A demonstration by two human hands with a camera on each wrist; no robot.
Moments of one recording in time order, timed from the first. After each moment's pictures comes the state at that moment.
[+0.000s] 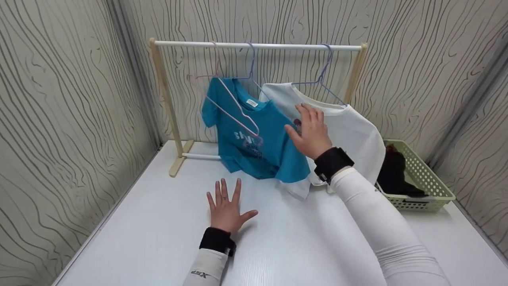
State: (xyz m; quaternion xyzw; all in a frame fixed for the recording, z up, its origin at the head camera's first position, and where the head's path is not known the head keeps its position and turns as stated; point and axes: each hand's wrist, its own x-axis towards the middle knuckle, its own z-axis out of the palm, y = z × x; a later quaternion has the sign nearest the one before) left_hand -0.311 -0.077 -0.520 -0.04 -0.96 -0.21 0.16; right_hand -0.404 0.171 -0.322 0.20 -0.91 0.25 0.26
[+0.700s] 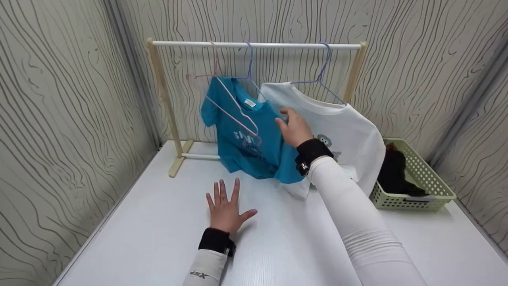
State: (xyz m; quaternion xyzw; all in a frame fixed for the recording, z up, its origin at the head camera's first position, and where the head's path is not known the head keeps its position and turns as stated) left_hand -0.309 -0.077 -0.514 -0.04 -0.96 -0.23 0.16; right_hand -0.428 0.134 -0.314 0.12 -0.92 0.36 0.12
